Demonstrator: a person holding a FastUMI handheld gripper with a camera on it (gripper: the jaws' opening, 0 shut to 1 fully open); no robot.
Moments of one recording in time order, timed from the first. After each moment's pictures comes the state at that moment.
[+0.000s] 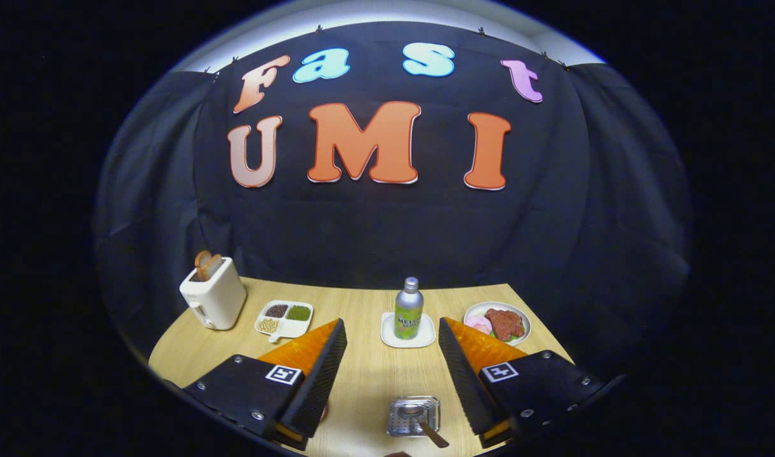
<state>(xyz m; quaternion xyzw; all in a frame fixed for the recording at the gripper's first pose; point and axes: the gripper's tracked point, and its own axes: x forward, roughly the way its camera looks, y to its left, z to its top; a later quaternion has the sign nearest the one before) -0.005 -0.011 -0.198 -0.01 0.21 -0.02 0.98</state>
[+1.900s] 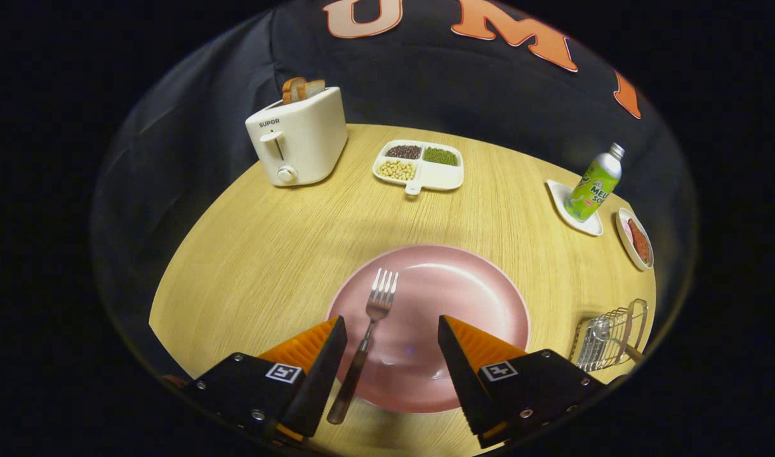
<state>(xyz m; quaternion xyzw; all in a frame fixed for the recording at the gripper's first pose) -0.102 0.238 -0.455 -0.06 0.52 0.14 0.84</state>
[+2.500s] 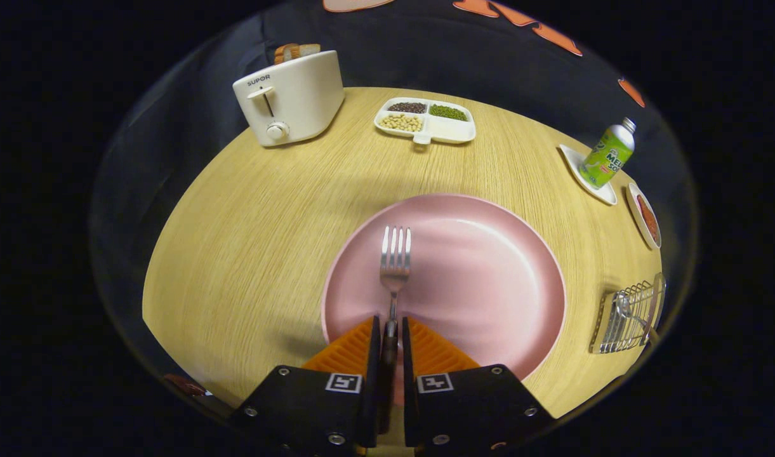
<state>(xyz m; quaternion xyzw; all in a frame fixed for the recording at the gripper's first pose) -0.124 0.242 -0.489 -0.07 0.57 0.12 0.81</state>
